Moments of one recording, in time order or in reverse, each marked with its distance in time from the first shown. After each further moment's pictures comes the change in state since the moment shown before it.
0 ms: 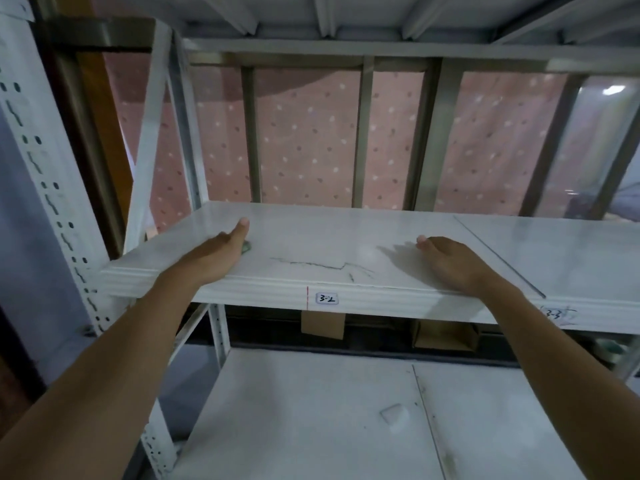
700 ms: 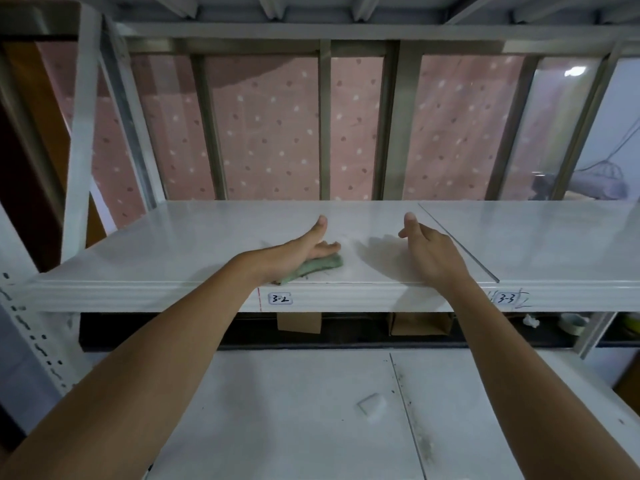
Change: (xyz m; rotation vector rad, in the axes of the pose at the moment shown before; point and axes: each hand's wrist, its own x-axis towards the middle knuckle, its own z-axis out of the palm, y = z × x) left_hand -0.020 0.142 0.099 -0.066 -0.564 0.248; right_hand -0.013 0.017 -0.005 0.193 0.231 0.129
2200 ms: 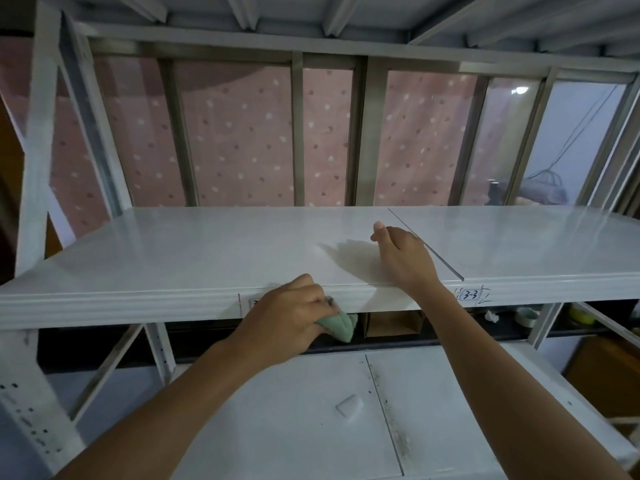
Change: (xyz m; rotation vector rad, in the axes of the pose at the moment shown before) left_hand -0.027 -0.042 0.078 0.589 0.589 0.989; right_hand -0.006 0.000 0.004 -0.058 0.131 -0.121
